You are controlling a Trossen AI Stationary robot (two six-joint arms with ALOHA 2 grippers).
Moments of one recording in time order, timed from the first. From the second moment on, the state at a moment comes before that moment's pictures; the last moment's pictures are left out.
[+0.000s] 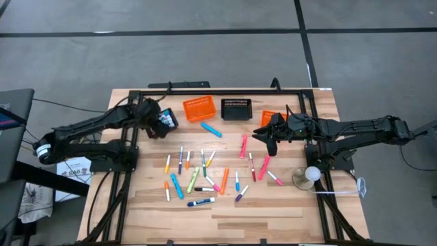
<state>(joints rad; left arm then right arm) 0.54 0.95 0.66 -0.82 -0.21 -0.34 -0.04 0.89 0.61 -0.11 0.08 0.39</state>
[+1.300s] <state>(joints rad) 0.70 1.29 0.82 -0.90 -0.21 0.26 -0.04 0.89 0.61 -0.11 0.08 0.45</state>
